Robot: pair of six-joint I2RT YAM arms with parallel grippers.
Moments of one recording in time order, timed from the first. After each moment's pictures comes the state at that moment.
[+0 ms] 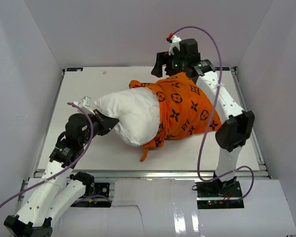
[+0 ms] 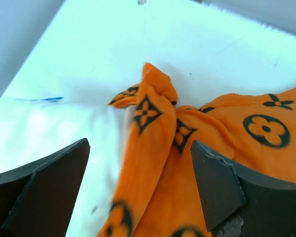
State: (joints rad) left arm -0.41 0.66 0.77 -0.41 0.11 -0.80; right arm 0.44 1.95 2.04 -0.58 -0.35 0.18
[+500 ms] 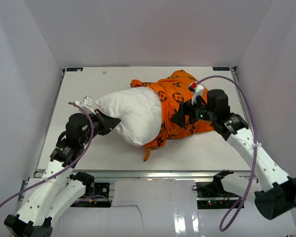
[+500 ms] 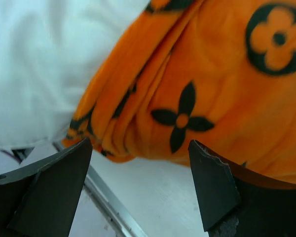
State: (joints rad) left arm -0.41 0.67 0.76 -0.38 0.15 -0.81; right arm 0.44 1.08 1.04 -0.46 -0.45 0.12
